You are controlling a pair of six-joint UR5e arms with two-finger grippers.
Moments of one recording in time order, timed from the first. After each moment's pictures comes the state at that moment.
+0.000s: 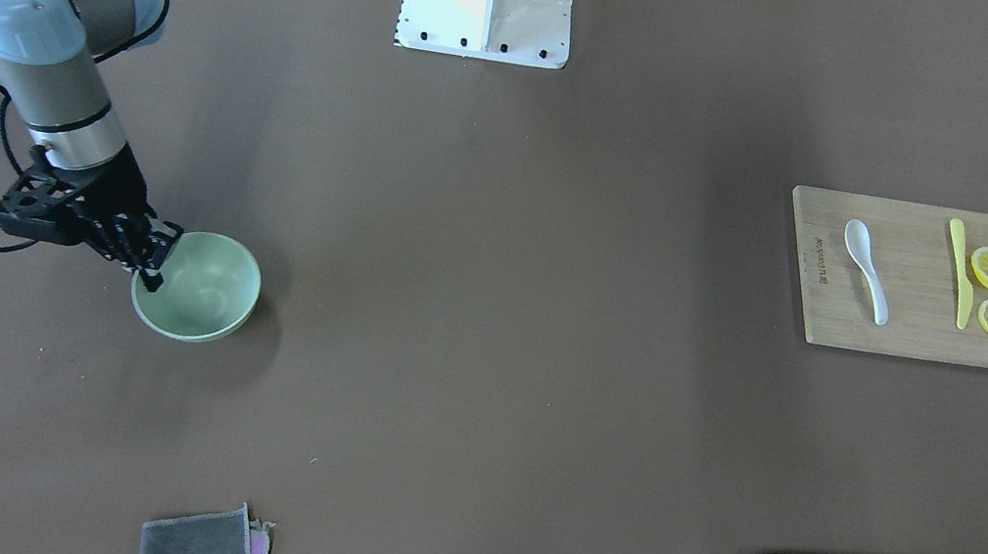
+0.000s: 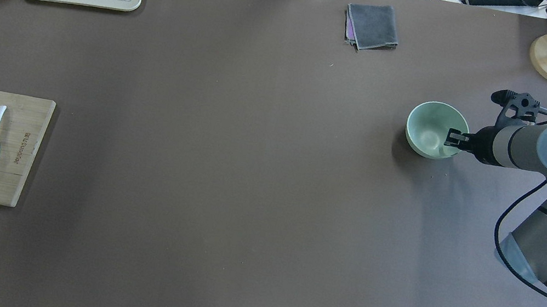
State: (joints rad) left arm -1.51 -1.44 -1.78 -2.12 -2.49 -0.02; right arm 0.72 -1.25 1.61 -0.99 1.77 1.34
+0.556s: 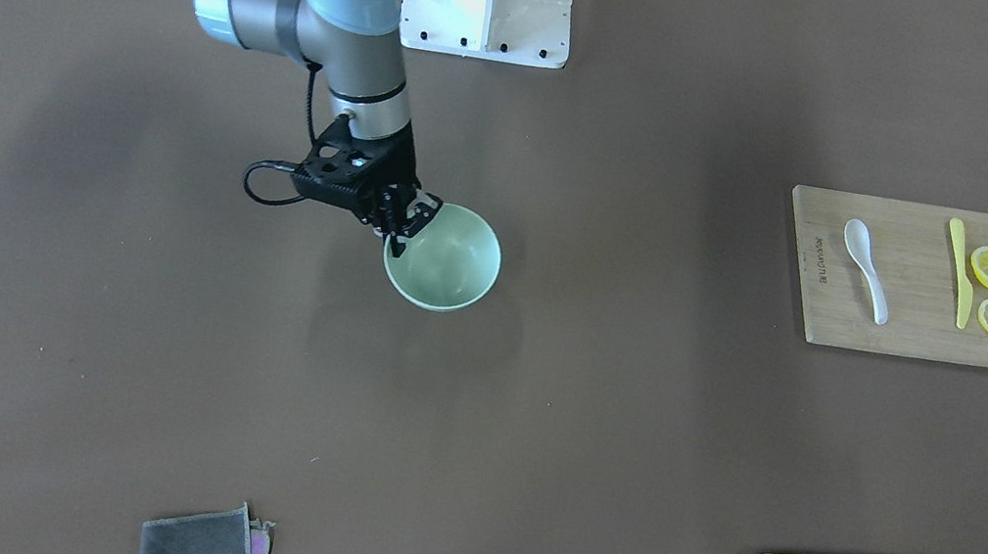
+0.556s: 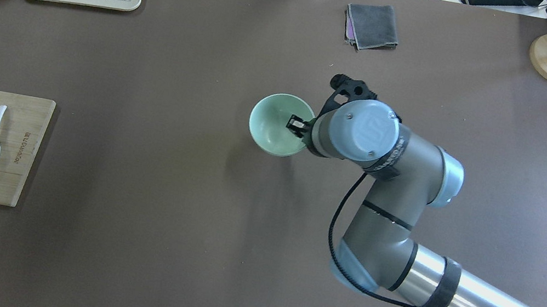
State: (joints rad) left arm -1.47 -1.44 -1.78 -2.16 -2.50 -0.09; right arm 0.47 -0.90 1.61 -1.33 1.62 1.61
